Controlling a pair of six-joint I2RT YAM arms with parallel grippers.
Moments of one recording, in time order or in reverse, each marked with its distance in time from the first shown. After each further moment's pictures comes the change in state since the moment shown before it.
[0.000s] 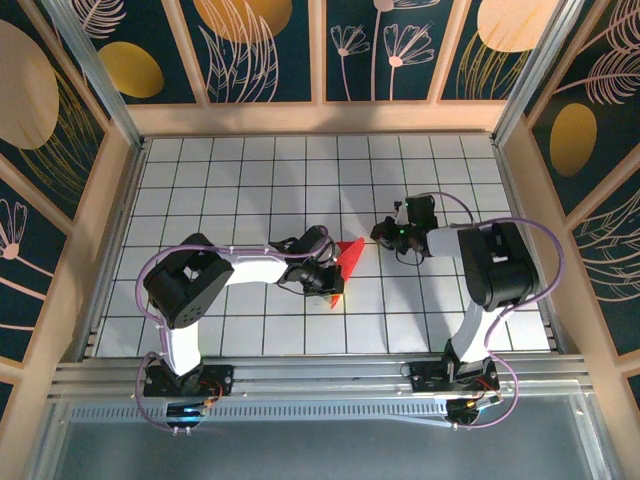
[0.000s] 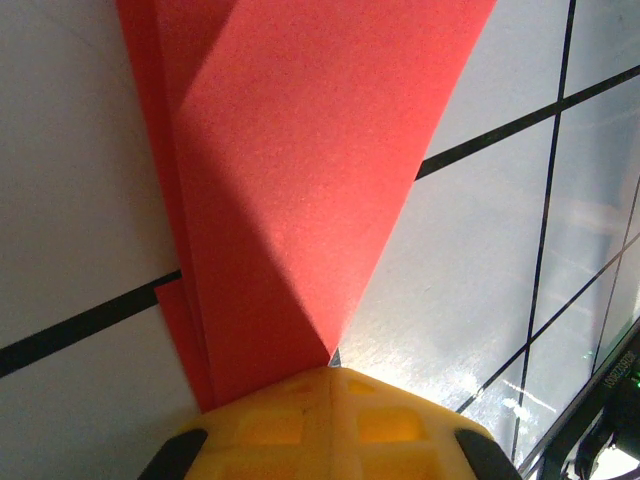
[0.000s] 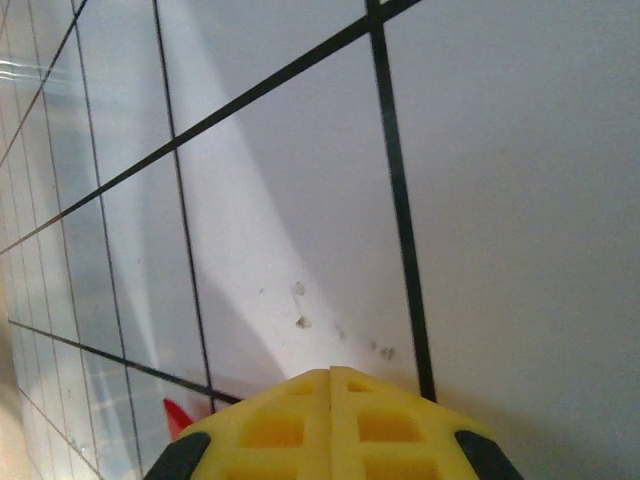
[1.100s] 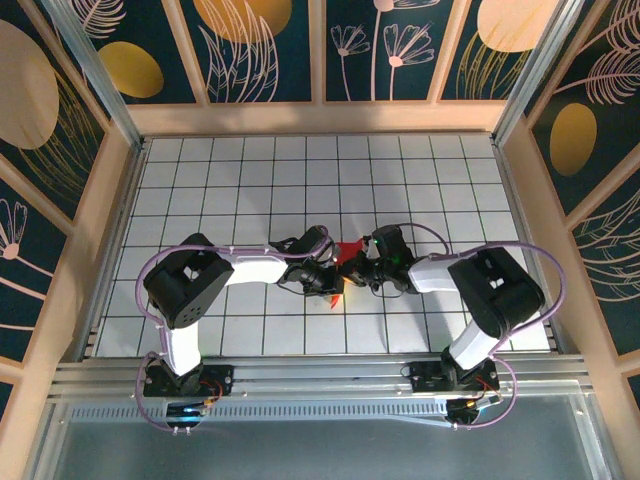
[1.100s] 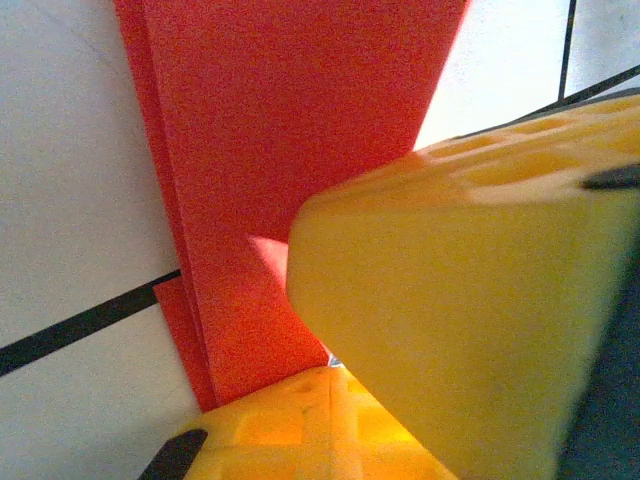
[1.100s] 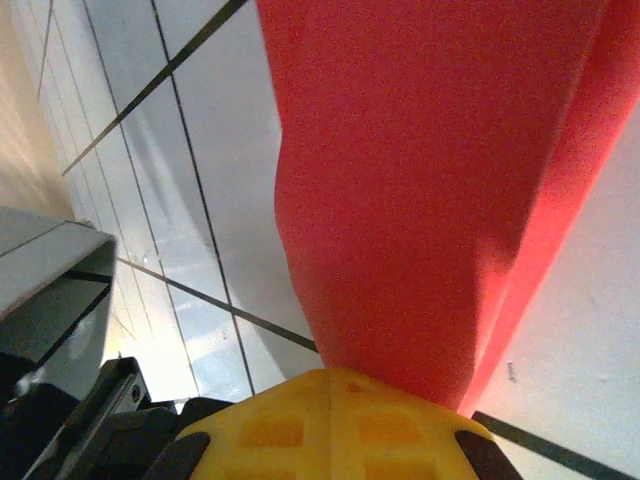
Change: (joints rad) left arm 0.000 0.000 0.000 -0.001 -0.001 0.000; right arm 0.327 -0.129 -0.235 0.153 -0.029 0.341
